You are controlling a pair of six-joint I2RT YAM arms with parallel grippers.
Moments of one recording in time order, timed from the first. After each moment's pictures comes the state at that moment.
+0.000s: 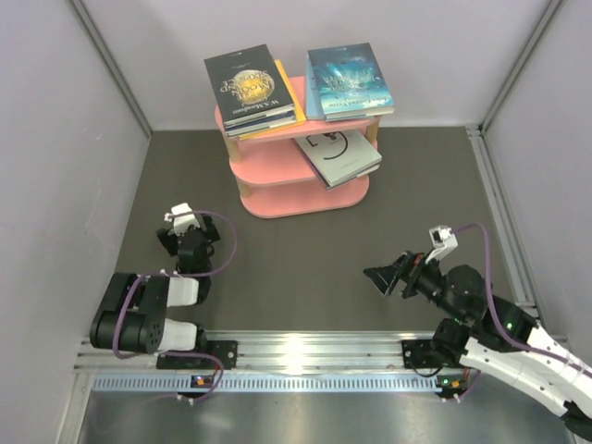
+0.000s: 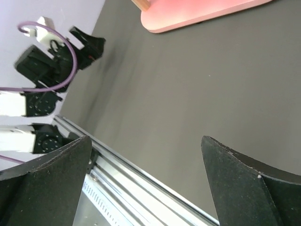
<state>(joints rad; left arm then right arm) -0.12 1.35 0.18 0.95 -0.54 -0.13 0.96 0.24 0.51 -0.50 0.25 0.77</state>
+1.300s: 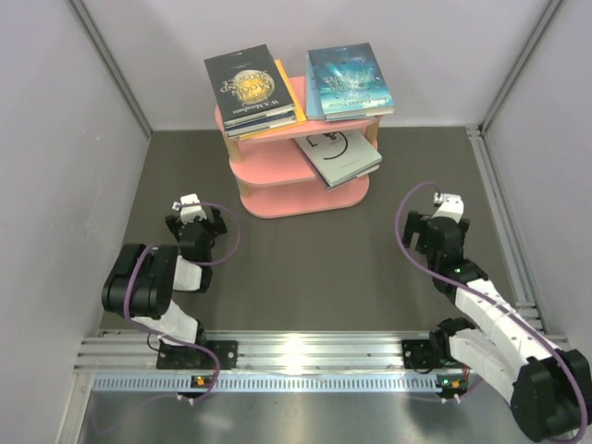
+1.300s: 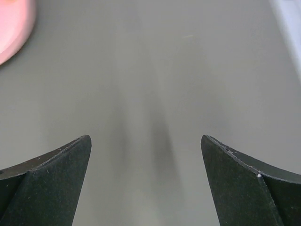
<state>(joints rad) -0.06 1.59 0.27 1.14 -0.30 -0.09 0.31 0.86 0.43 -0.10 0.42 0.25</state>
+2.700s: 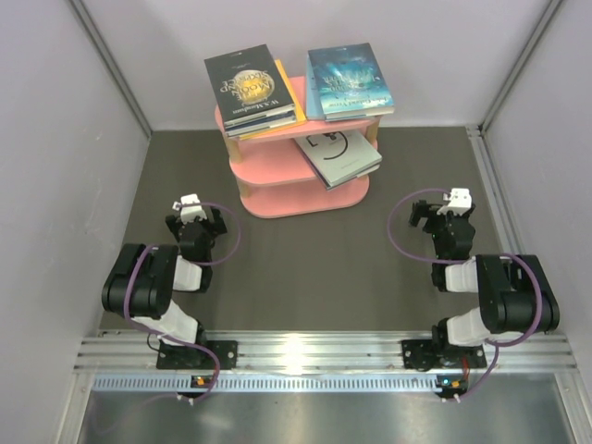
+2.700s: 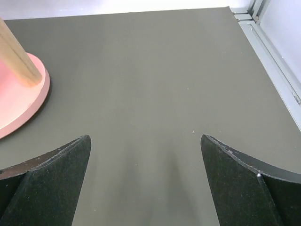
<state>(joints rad) -0.06 1.59 0.27 1.14 -0.30 -0.08 -0.02 1.45 0.24 1.14 0.04 0.04</state>
